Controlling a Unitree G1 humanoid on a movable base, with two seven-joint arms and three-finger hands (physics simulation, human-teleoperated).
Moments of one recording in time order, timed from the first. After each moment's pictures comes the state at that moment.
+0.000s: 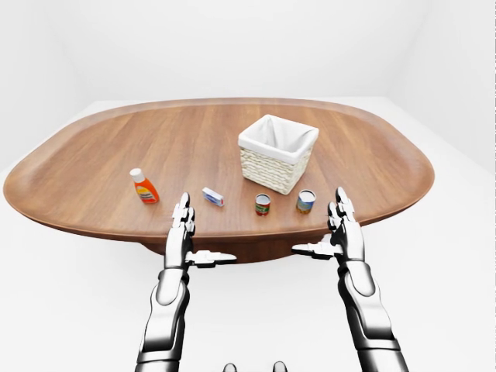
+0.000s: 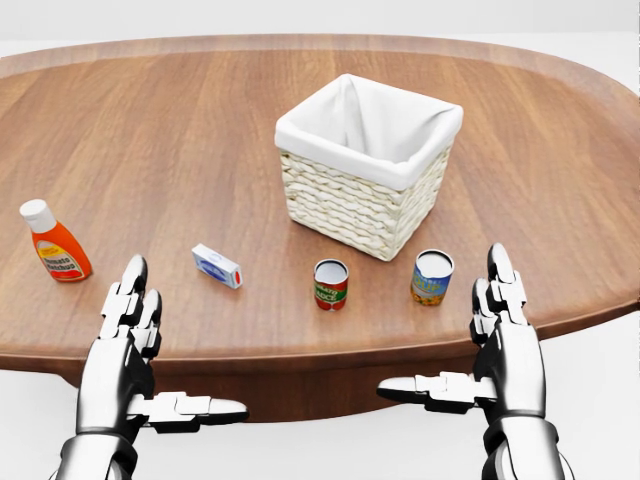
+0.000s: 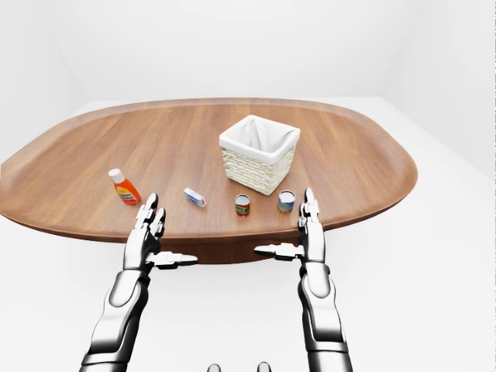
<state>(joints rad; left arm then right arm) 0.00 0.02 0.04 0.00 -0.03 -0.01 -0.04 -0.01 -0.03 -0.08 0.01 0.06 -0.02 -0.04</state>
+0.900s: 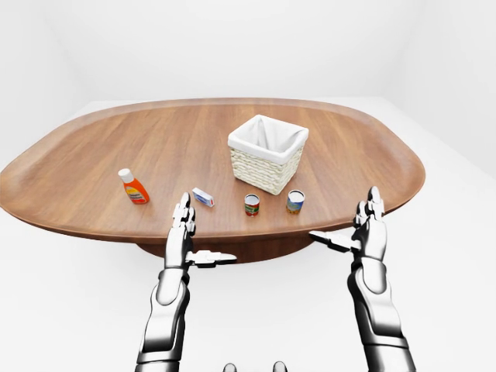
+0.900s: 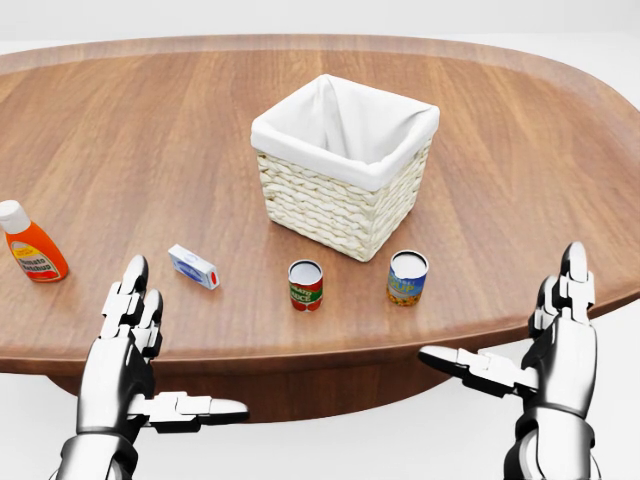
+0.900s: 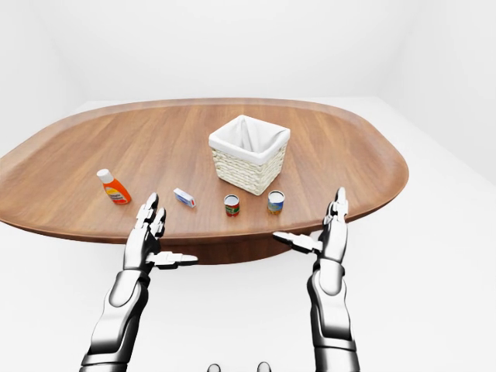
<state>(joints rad) 0.00 0.02 0.04 -0.01 -0.02 0.01 -0.04 -0.03 -0.04 -0.15 0.00 0.07 -0.04 -0.22</state>
